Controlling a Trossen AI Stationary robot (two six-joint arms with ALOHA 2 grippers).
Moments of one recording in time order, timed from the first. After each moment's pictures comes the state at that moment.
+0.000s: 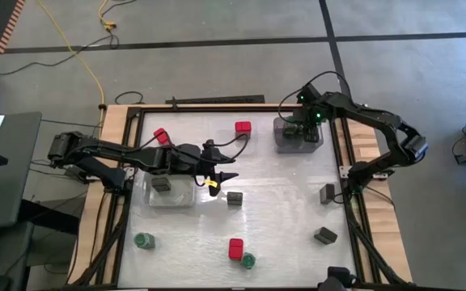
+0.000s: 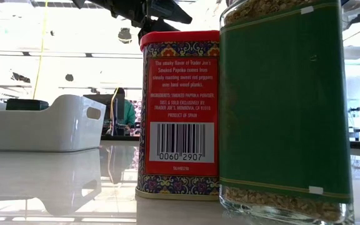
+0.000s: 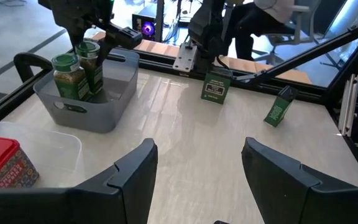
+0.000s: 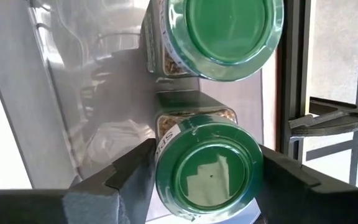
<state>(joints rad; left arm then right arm) -0.05 1.39 0.97 0.14 -0.17 -0.19 -0.86 1.43 0.98 -0.80 0.11 -0.79</state>
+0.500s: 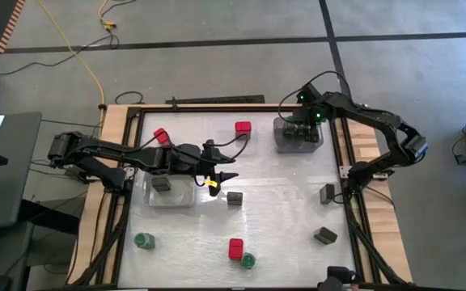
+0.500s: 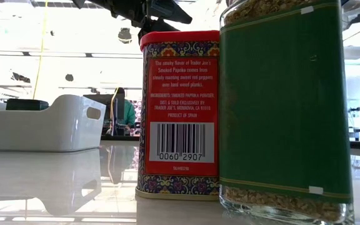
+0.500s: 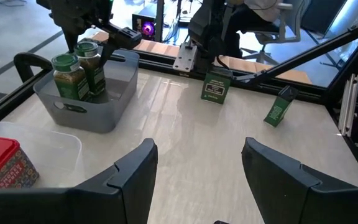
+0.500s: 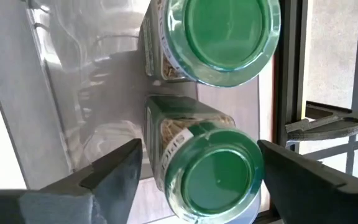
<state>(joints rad) -0.05 1.39 0.97 0.14 -0.17 -0.19 -0.86 1.43 0.98 -0.79 0.11 -0.81</state>
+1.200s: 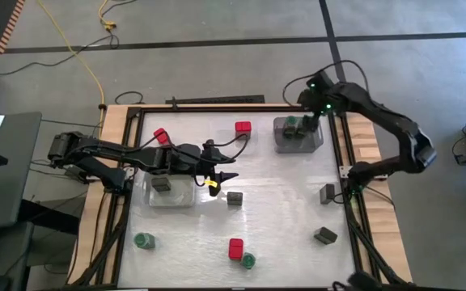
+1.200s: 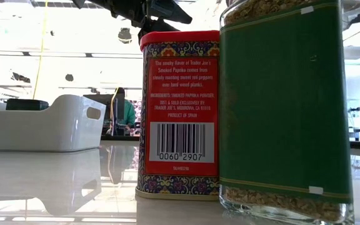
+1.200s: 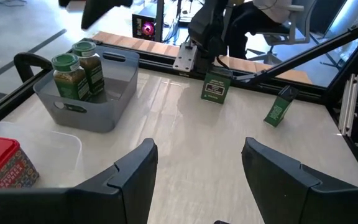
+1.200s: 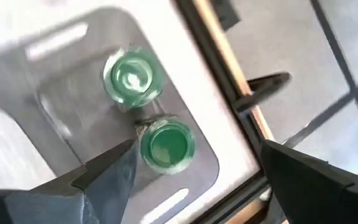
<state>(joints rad) -0.05 1.39 0.97 0.14 -0.17 -0.19 -0.86 1.30 1.16 -0.95 0.13 -0.39</state>
